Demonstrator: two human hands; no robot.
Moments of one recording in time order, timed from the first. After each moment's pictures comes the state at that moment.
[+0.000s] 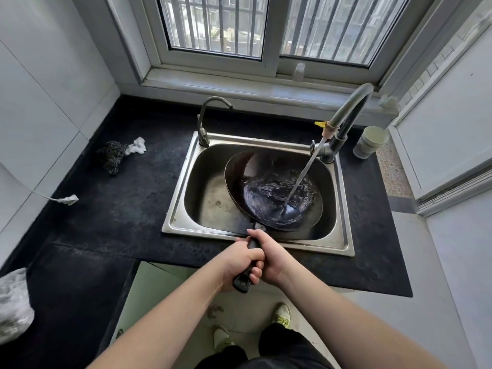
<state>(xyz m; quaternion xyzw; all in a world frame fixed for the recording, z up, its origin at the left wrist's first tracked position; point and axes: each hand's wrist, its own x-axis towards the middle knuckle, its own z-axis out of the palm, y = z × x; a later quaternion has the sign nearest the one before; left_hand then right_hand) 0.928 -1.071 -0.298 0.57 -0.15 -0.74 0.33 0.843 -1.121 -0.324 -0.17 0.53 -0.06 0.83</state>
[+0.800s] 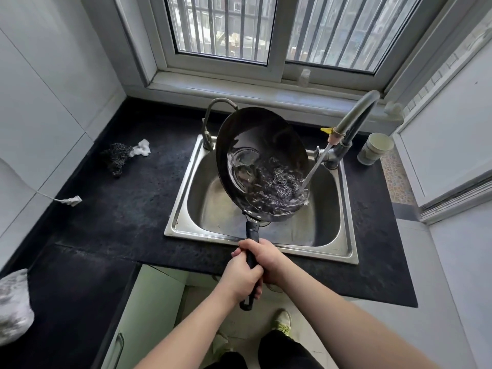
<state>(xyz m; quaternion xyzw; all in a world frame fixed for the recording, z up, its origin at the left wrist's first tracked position) 0.920 -1.051 -0.335 0.68 -0.31 -0.56 0.36 0.852 -1.125 -0.335 -0.39 0.51 -0.06 0.76</state>
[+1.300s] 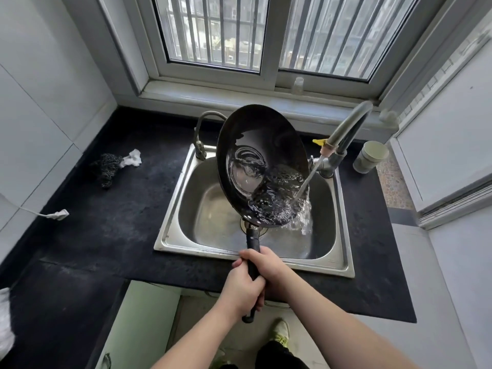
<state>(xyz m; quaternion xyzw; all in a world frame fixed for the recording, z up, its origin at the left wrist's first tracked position) 0.905 -1.070 -0.337 0.68 -0.35 -0.53 0.37 0.836 -1.147 -0.339 -0.40 0.48 -0.08 0.78</state>
